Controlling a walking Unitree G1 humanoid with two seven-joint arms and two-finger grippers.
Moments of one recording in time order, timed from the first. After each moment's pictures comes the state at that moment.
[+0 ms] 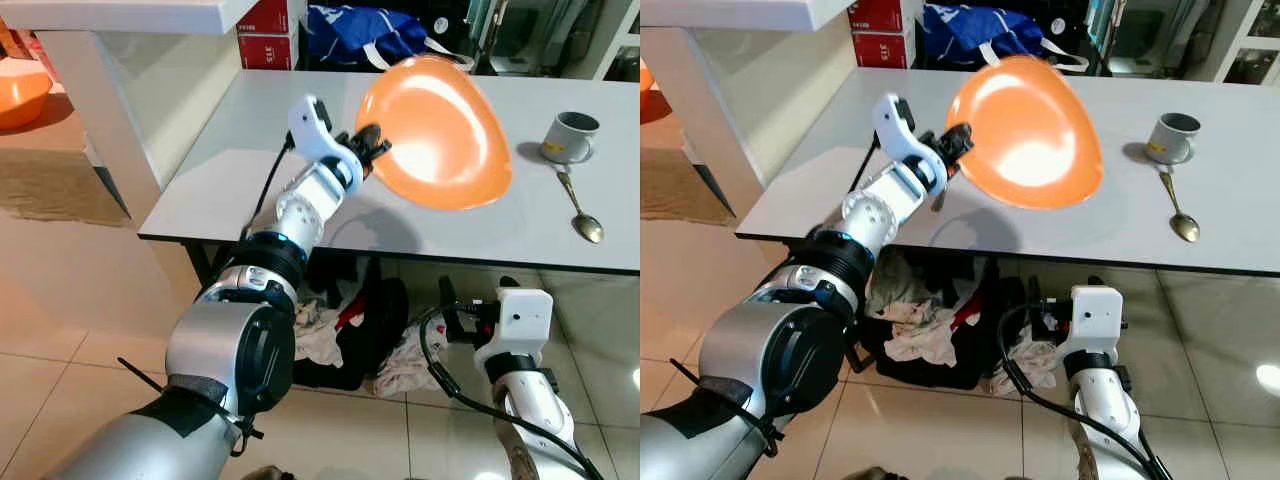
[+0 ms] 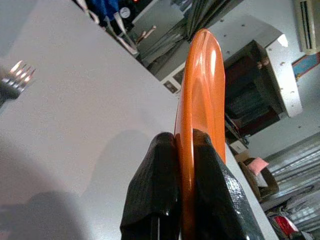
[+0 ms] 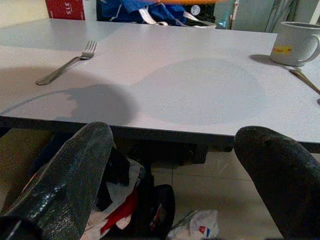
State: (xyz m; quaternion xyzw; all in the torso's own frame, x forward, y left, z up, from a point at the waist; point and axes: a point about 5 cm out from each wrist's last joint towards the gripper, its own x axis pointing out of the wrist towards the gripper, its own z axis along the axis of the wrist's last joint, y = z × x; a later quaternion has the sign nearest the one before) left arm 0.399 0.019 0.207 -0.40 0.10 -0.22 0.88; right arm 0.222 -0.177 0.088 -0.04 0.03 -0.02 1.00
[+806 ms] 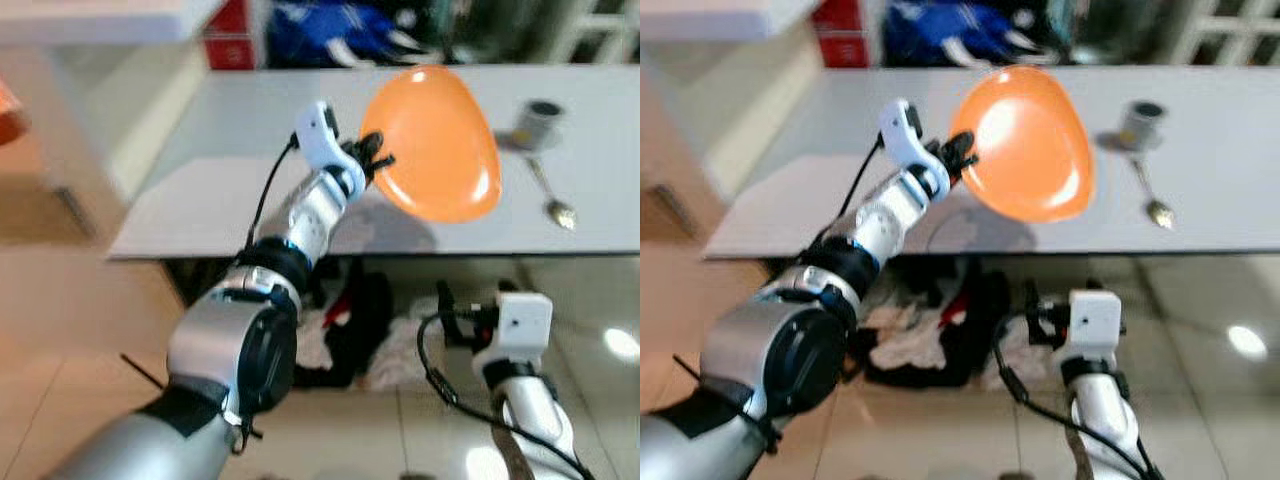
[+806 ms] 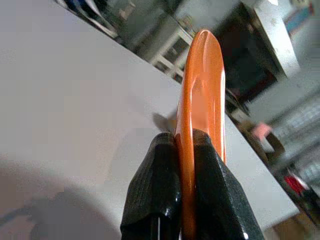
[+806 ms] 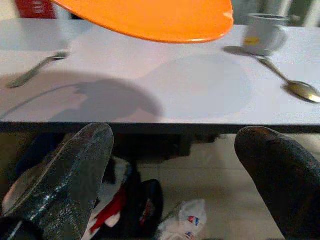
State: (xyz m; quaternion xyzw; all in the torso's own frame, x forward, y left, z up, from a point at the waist) left arm 0.396 0.012 0.203 -0.34 0.08 -0.25 0.91; right arm 0.216 -0.171 0.089 -0.04 0.03 -0.02 1.00
